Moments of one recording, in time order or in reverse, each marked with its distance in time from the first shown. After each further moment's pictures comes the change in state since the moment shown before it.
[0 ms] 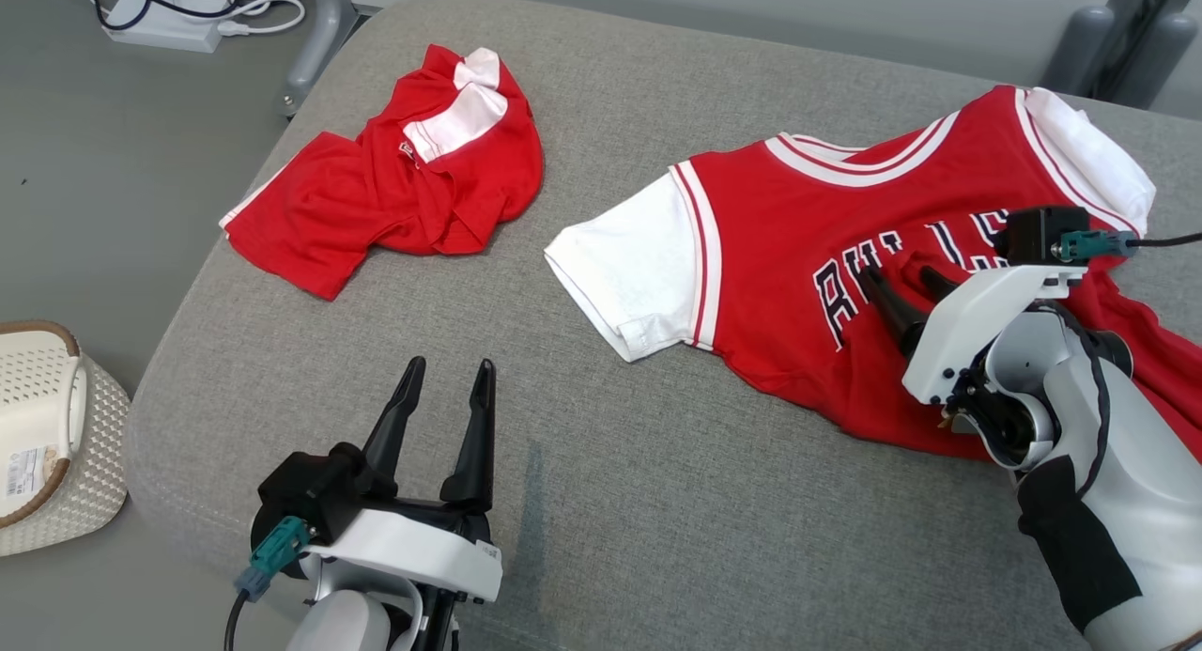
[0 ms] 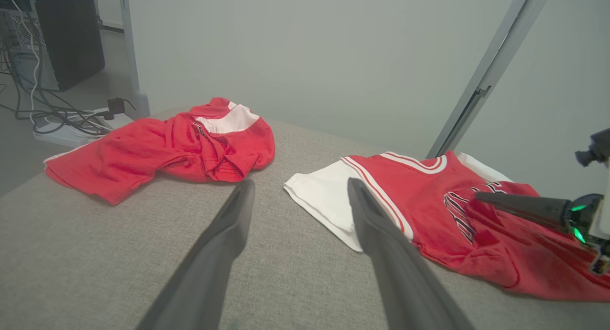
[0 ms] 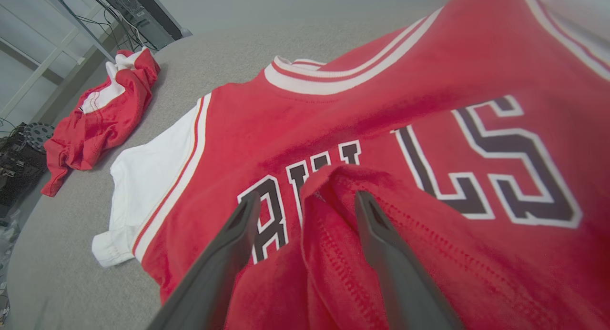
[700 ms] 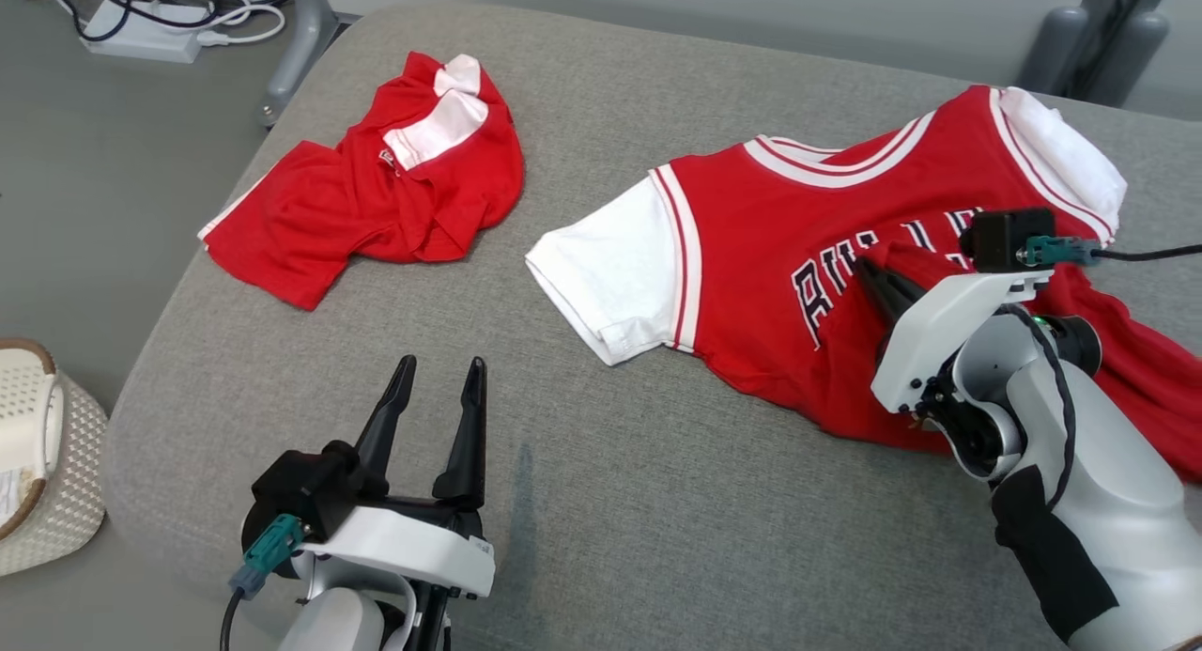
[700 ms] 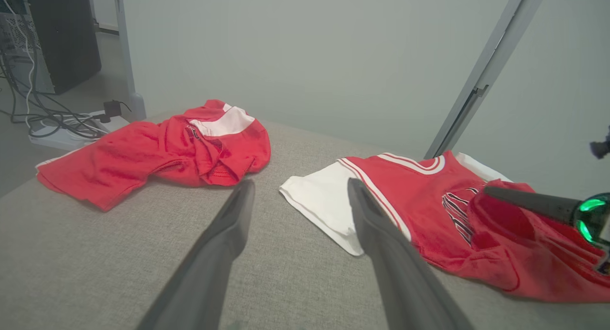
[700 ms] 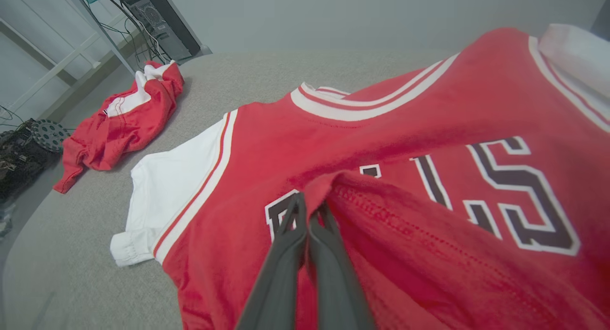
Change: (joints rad) left arm -0.004 0.000 0.009 0.008 0.011 0.009 0.000; right arm -0.013 0.000 0.108 -0.008 0.010 0.000 -0.105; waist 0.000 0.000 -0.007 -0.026
